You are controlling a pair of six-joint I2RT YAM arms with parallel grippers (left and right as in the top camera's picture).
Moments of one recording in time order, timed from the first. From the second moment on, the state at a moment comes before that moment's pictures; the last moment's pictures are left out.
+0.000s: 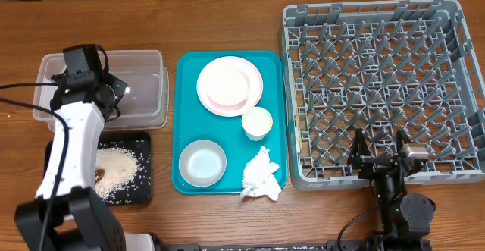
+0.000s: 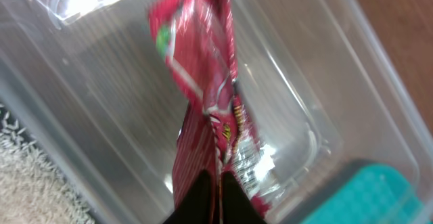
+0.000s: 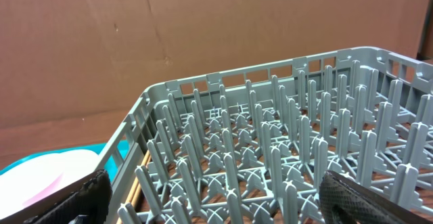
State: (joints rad) left arm 0.23 1.58 1.18 -0.63 -0.15 -0.77; right arm -0.04 0.01 0.02 -0.03 -0.06 0.18
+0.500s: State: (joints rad) left arm 0.25 1.52 1.18 -0.62 0.02 -0.60; right arm -0.04 0.01 0.02 -0.03 -0.06 0.18
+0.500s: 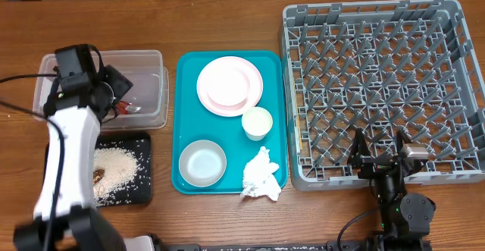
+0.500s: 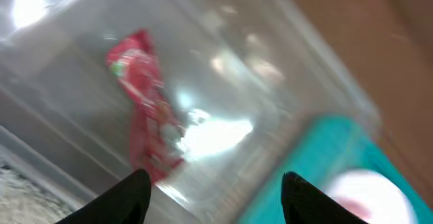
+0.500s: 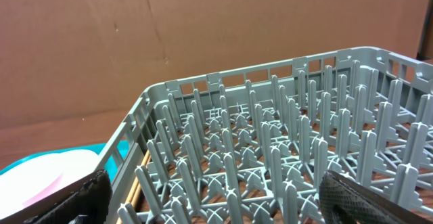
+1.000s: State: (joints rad) left arm -0.14 1.29 1.19 -1.06 0.31 -0.44; right arm -0.04 0.01 0.02 -0.03 -0.06 0.18
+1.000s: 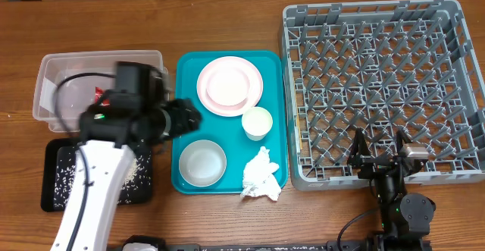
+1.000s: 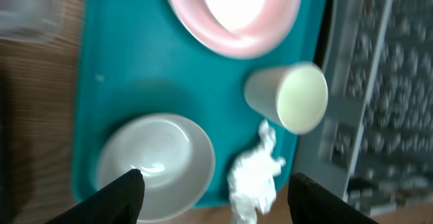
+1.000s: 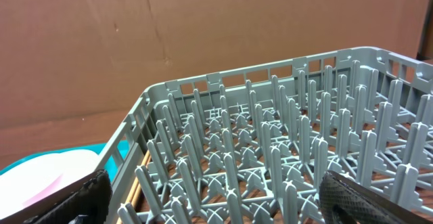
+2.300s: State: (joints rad) left arm -0.69 1.81 1.19 -0.91 0.22 -0.45; right arm -0.04 0.01 0.02 -0.03 -0.06 0.18
